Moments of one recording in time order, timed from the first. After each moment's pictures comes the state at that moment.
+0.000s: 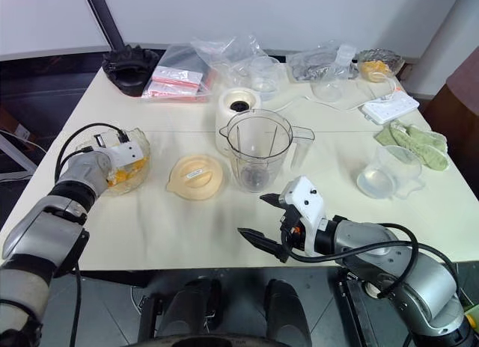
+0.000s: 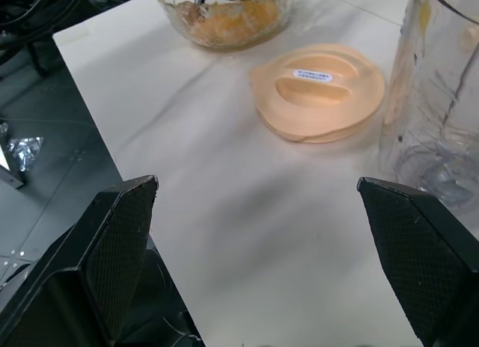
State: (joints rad) left arm -0.95 0.61 -0.46 1.17 0.65 0.25 -0.28; right arm -0.02 -0.73 -0.01 -0.82 0.81 0.88 0.47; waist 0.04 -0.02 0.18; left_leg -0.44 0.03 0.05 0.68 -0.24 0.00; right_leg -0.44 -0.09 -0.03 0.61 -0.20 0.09
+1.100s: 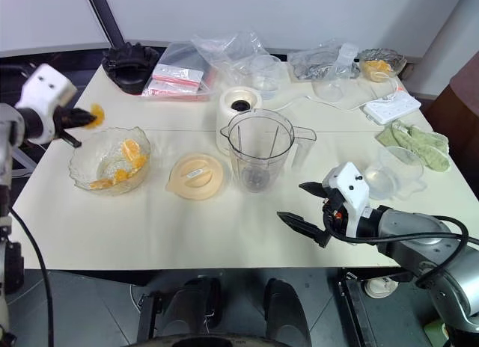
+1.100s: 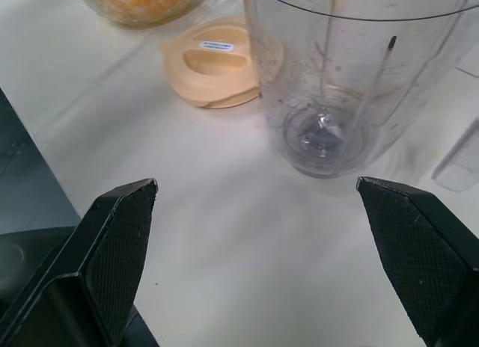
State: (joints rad) left arm -0.85 0.90 0.14 0.30 0.02 0.73 -1.02; right arm 0.07 -0.85 -0.29 -0.71 0.81 0.86 0.62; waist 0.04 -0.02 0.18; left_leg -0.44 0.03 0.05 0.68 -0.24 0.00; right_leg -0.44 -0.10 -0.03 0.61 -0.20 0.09
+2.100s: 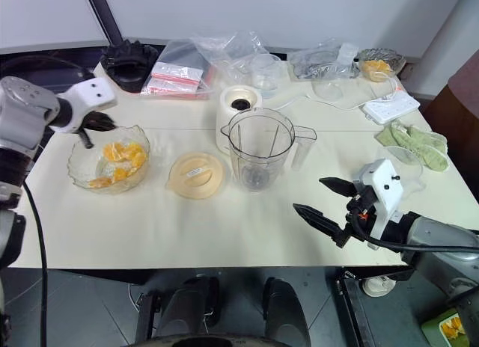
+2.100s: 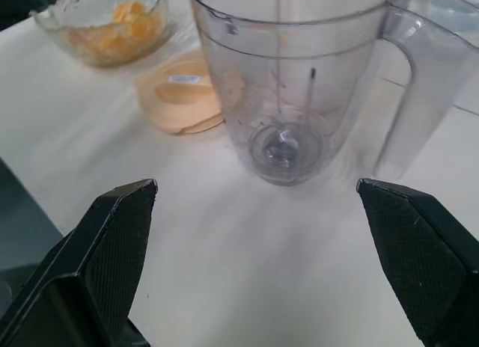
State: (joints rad) left arm -1.03 0.97 -0.35 0.59 0.29 0.49 -1.04; right arm 0.15 -0.86 -0.49 -0.76 0.97 0.88 0.57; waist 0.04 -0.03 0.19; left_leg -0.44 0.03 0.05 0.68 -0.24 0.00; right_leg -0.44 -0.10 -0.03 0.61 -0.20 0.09
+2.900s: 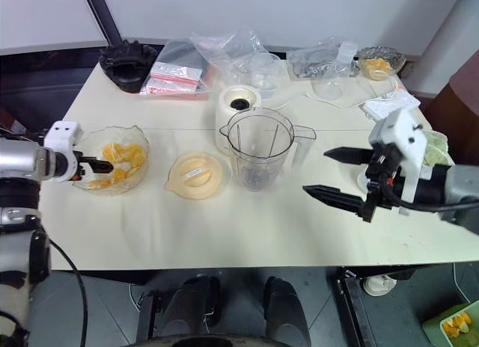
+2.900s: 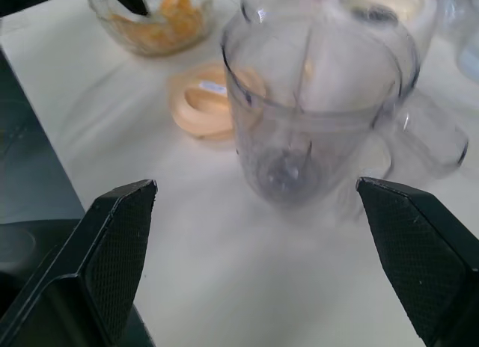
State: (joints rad) left arm -0.85 0.72 0.13 0.65 0.01 1.09 -0.62; right arm -0.18 -1.21 -0.53 -0.60 1.13 0.99 0.74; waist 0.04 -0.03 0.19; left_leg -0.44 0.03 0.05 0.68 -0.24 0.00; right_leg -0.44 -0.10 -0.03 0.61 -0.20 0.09
